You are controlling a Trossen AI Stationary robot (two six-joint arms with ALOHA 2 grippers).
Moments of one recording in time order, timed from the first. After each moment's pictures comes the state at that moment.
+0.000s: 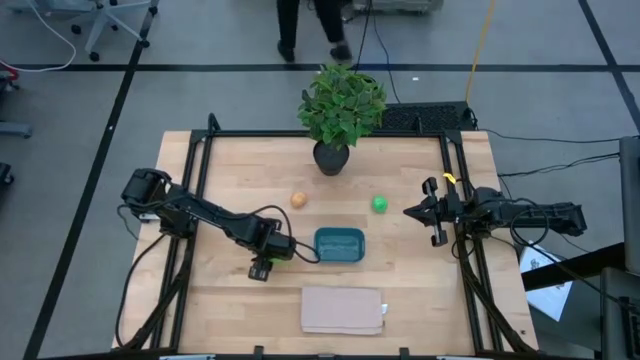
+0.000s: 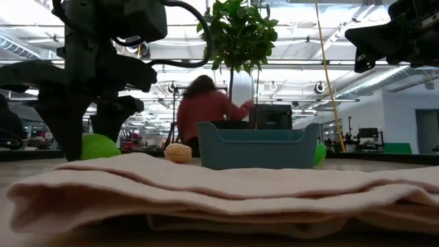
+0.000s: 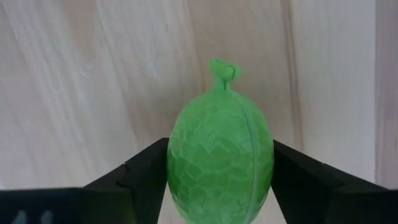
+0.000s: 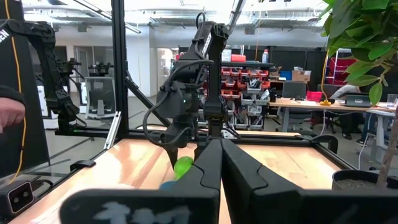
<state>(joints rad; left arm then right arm) -0.26 1.69 0.98 -0.72 0.02 -0.05 -0.02 0.09 0.01 0.25 -0.10 0.00</state>
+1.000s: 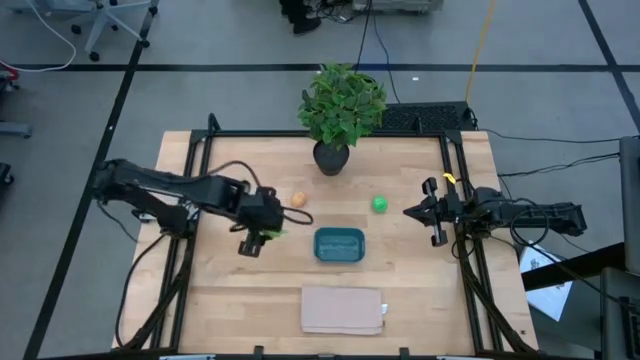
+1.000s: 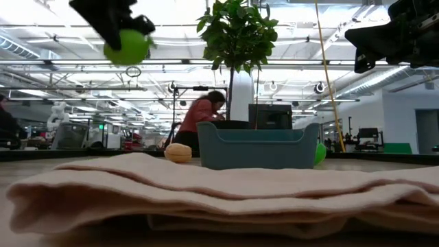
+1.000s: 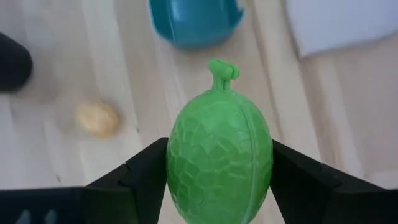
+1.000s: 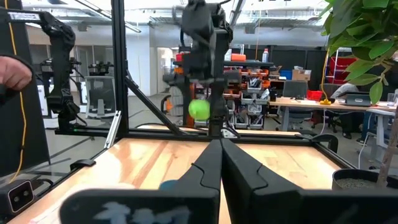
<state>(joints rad) -0.15 1.36 1.23 -0.99 -0.01 0.09 -0.02 0.09 0.01 0.25 -0.10 0.00</state>
